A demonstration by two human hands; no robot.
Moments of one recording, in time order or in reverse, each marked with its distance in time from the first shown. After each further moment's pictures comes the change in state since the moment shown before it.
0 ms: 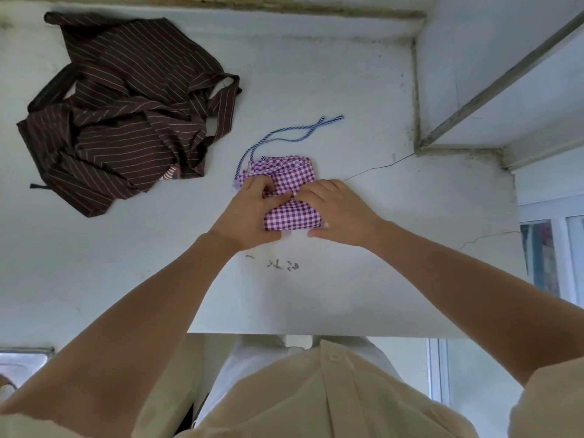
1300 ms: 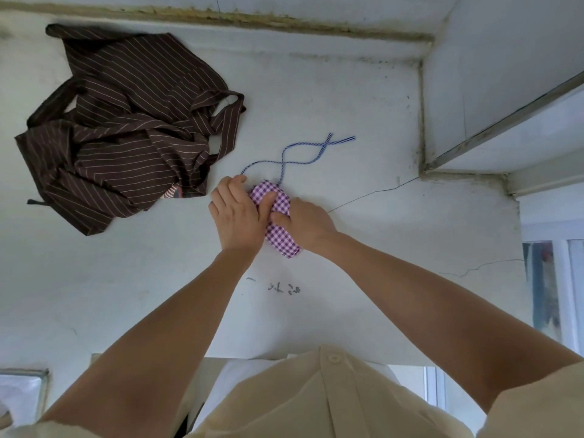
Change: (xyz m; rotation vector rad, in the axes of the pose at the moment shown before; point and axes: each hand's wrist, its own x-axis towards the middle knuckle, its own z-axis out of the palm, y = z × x) left_hand 0.027 0.003 0.013 0.155 0.425 -0.726; right_hand 0.080 -0.043 -0.006 0.431 -0.366 0.749
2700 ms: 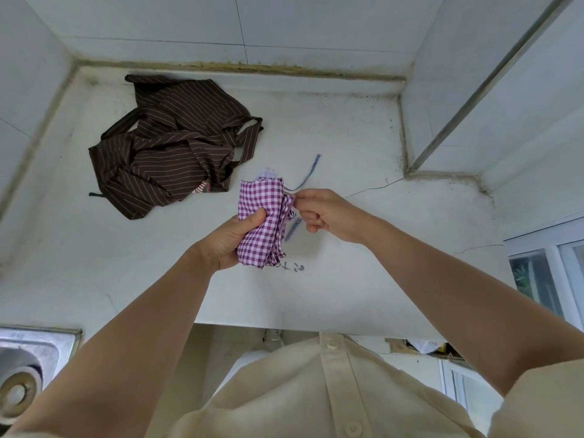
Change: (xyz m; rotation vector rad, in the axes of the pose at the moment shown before) left_hand -0.055 -0.017 -0.111 -1.351 -0.974 -0.453; right_hand -0.093 0.009 -0.035 0.902 -0.232 -0.269
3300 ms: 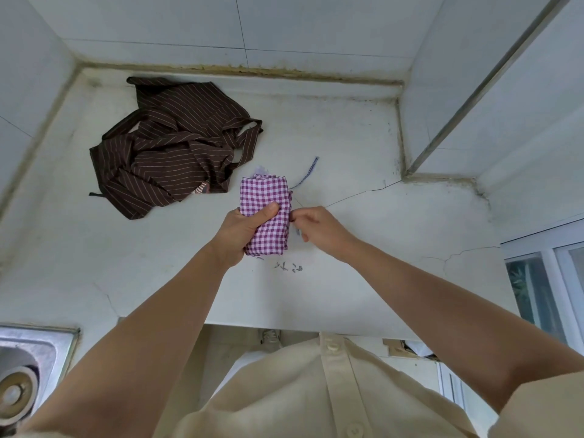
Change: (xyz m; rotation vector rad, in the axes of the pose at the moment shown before) left_hand 0.013 -0.004 0.015 0.033 0.303 0.109; right_hand -0.004 0.025 0.025 -0.324 0.252 -0.067
